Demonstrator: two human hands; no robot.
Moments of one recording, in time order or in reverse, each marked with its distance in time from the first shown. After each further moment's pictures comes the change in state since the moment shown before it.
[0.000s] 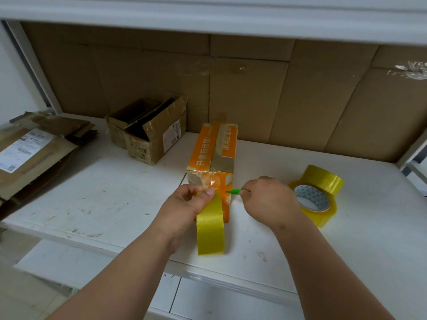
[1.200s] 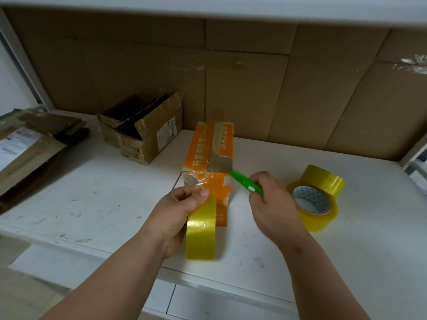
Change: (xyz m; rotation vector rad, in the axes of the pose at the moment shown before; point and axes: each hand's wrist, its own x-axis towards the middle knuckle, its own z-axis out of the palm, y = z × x) left_hand 0.004 0.007 0.003 -0.264 -0.122 -0.147; right_hand -0.015 0.012 0.010 0.561 0.172 0.032
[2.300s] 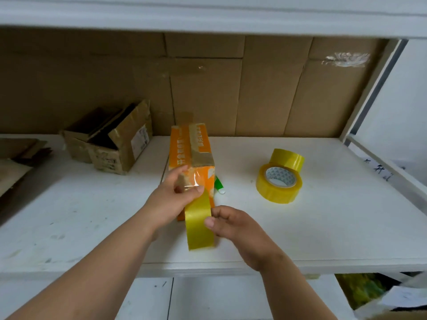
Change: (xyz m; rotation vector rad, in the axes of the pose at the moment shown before) left_hand 0.007 0.021 -0.016 0.727 -0.110 0.227; right_hand -0.074 -0.027 0.045 0.902 -0.259 0.278
